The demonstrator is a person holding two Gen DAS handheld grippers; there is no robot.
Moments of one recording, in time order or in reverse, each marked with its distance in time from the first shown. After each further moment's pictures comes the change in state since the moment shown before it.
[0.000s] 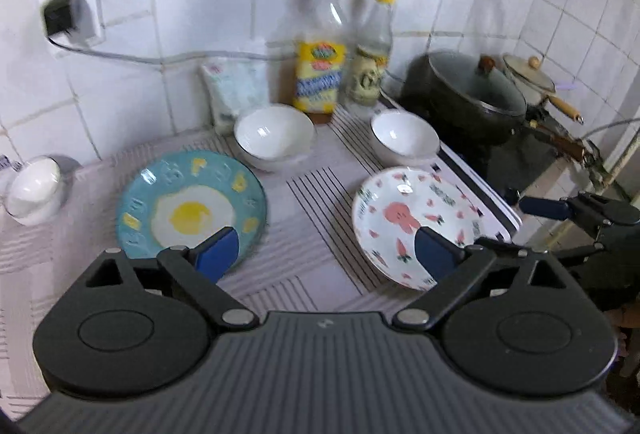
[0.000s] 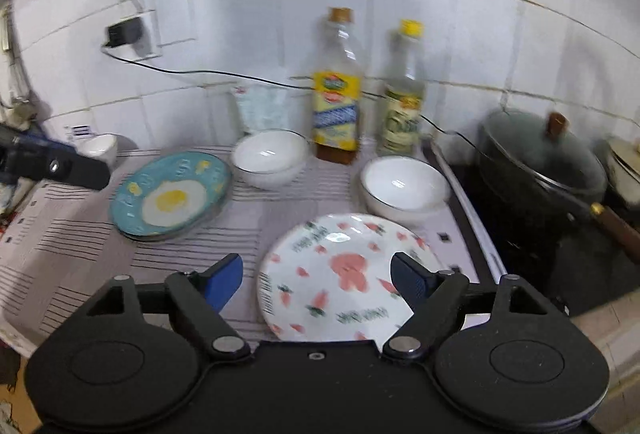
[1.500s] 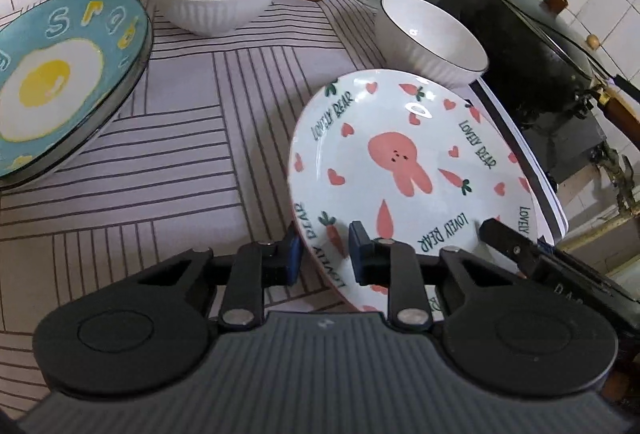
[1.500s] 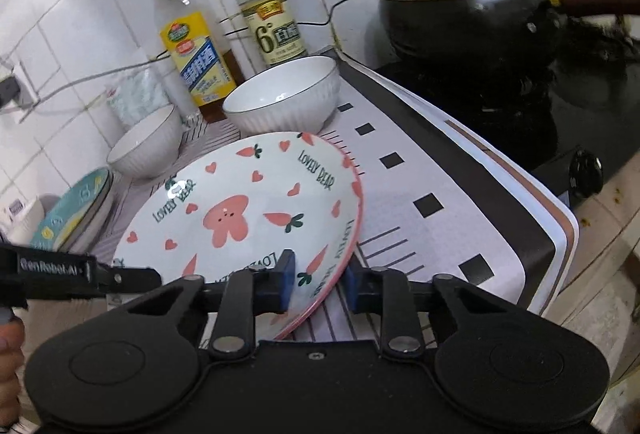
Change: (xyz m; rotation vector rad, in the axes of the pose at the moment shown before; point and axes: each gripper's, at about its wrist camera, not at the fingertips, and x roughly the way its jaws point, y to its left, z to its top) left arm 0.193 -0.047 -0.053 -0.239 0.154 0.007; right arm 0.109 -0.109 -0.098 0.404 -0.016 0.022
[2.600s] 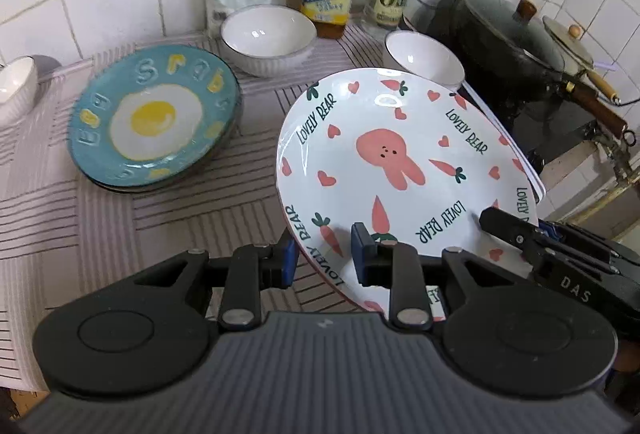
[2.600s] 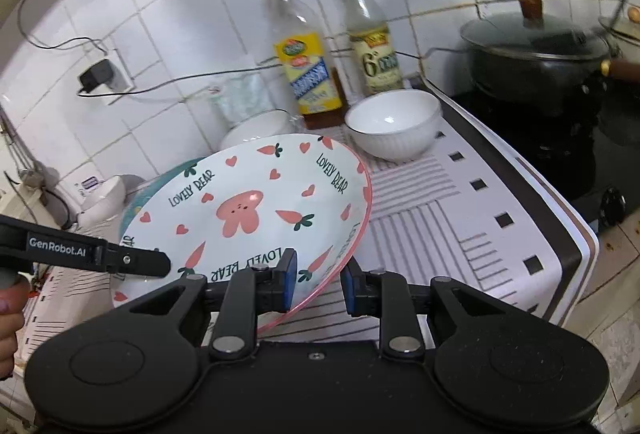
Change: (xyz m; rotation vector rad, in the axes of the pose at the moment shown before) left arm -0.124 0.026 -0.010 0.083 -0.036 0.062; right arm -0.071 0.071 0.000 -0.123 -0.001 0.148
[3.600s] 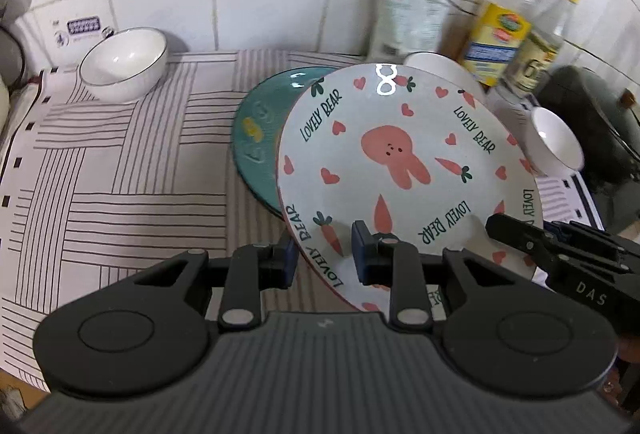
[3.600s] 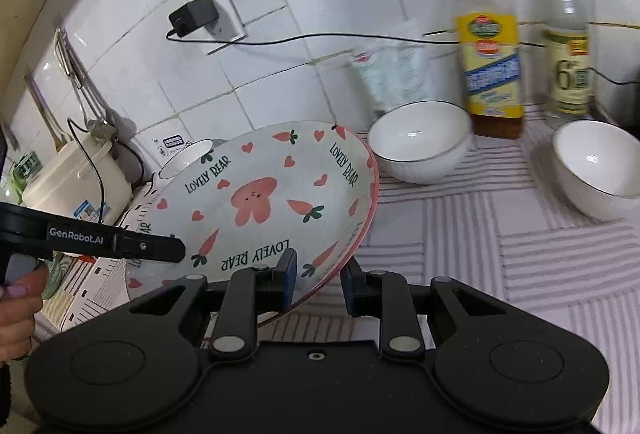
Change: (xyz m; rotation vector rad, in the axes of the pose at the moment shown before) left arm -0.003 0.143 0.015 -0.210 -0.048 0.153; right arm 0.112 0.105 0.045 -0.174 0.121 0.265
